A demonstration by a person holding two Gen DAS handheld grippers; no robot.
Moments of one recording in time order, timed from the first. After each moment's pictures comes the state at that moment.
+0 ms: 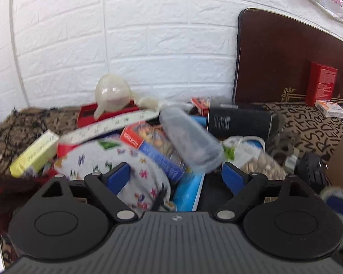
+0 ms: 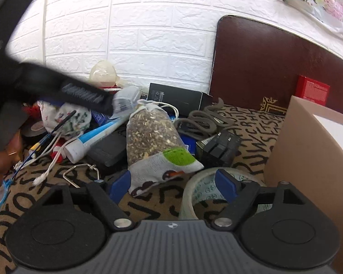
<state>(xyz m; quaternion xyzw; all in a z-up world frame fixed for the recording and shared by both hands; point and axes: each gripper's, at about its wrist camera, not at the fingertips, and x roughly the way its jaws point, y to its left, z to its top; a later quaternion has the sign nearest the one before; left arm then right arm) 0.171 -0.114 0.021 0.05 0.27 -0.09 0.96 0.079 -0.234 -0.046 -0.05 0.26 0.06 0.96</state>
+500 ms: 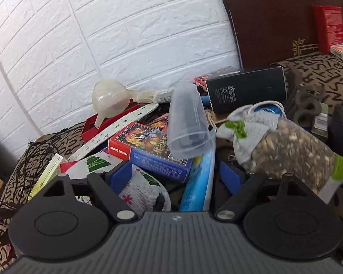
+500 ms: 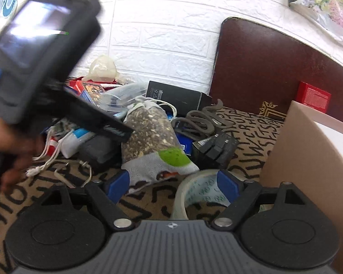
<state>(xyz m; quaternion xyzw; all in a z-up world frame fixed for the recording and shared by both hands) 0.173 -0.140 -0.019 0.20 0.29 -0.06 0.93 0.097 -0.232 -0.053 -0.10 0.26 0.05 0.96</state>
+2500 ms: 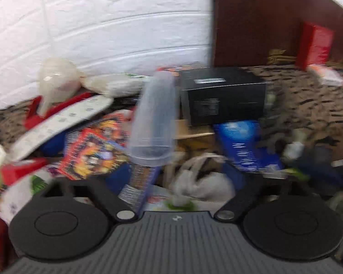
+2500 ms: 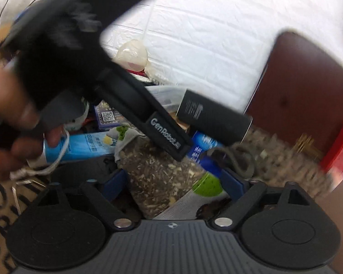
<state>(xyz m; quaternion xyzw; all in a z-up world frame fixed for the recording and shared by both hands) 0.200 -0.128 -0.006 0.07 0.40 -0.19 0.89 0.166 -0.213 -0.043 -0.15 0.30 0.16 0.93</state>
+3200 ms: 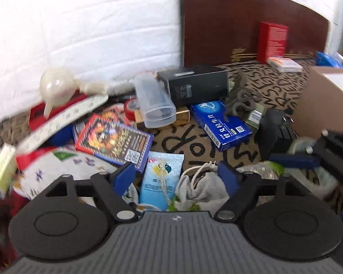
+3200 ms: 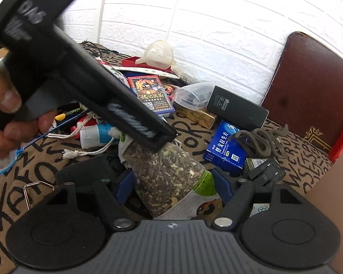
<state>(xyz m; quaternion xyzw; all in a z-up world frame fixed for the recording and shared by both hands) 0.147 -0.089 0.006 0.13 0.34 -0.26 0.89 0.108 -0.202 -0.037 -0.16 0.30 0.19 0.92</state>
